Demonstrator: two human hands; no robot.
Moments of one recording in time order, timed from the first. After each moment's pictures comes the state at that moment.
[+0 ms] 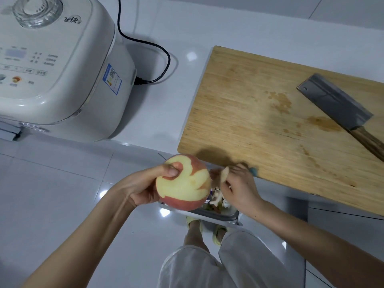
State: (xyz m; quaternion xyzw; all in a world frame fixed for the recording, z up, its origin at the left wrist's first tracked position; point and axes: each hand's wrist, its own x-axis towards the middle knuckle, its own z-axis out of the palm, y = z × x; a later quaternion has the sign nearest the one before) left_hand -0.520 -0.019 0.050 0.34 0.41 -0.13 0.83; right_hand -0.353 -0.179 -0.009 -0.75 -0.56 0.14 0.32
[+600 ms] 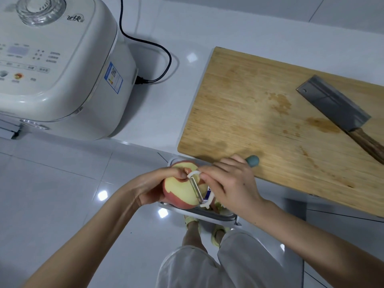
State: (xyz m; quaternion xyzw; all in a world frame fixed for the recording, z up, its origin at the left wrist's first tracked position) left_hand -0.512 -0.025 0.035 0.40 0.45 -0.17 0.78; right_hand -0.367 -0.164 0.031 -0.69 -0.64 0.03 0.33
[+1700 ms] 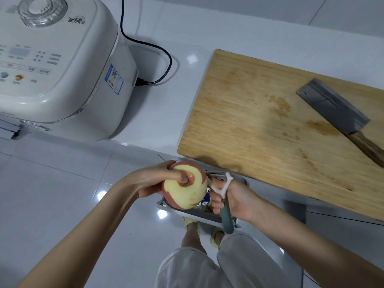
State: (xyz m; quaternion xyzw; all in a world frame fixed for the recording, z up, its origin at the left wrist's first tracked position) left_hand -0.503 -0.011 0.037 0.51 0.38 -0.21 0.74; right_hand -0.363 -0.174 0.004 -0.51 0.10 0.74 0.44
